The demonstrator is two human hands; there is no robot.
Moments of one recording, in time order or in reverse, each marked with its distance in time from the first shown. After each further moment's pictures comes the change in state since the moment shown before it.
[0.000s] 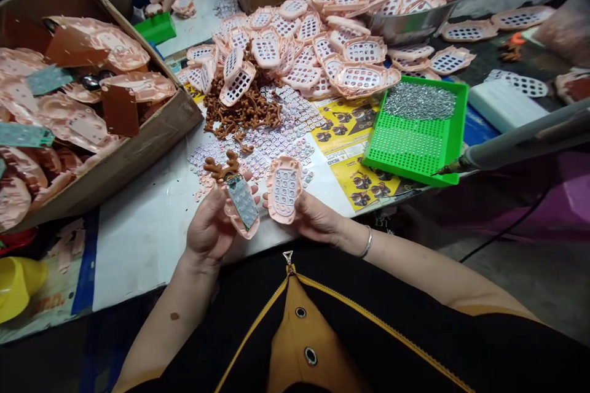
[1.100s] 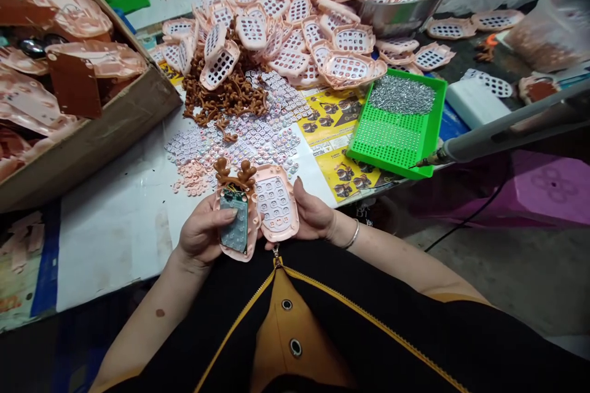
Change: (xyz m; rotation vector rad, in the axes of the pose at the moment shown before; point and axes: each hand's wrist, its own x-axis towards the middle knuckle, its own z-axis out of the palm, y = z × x) left_hand -0.010 -0.011 0.006 -0.071 -0.366 -0.297; right_hand -0.020 -0.014 -0.009 -0.004 -0.327 0.346
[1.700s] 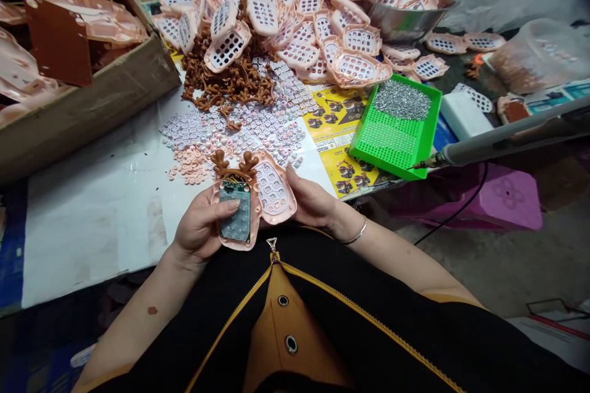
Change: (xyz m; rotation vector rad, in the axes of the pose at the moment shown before) left_hand -0.008 -0.007 -0.016 -0.078 0.203 0.039; right_hand 0.014 -0.009 0.012 -0.111 0.354 -0.089
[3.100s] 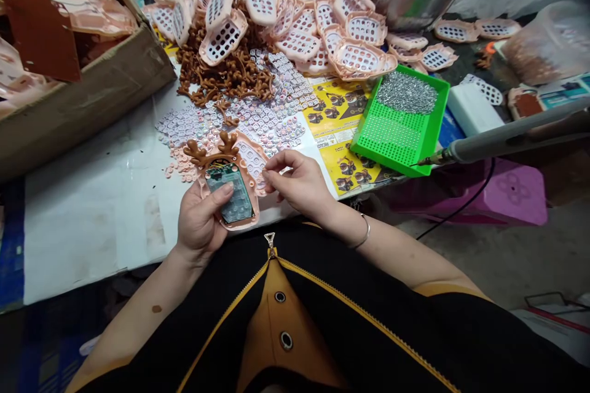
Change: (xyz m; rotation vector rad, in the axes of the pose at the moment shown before) left_hand 0.009 -0.012 0.017 -0.027 0.198 0.332; right_hand 0.012 -0.014 0.017 -0.603 0.513 -0.413
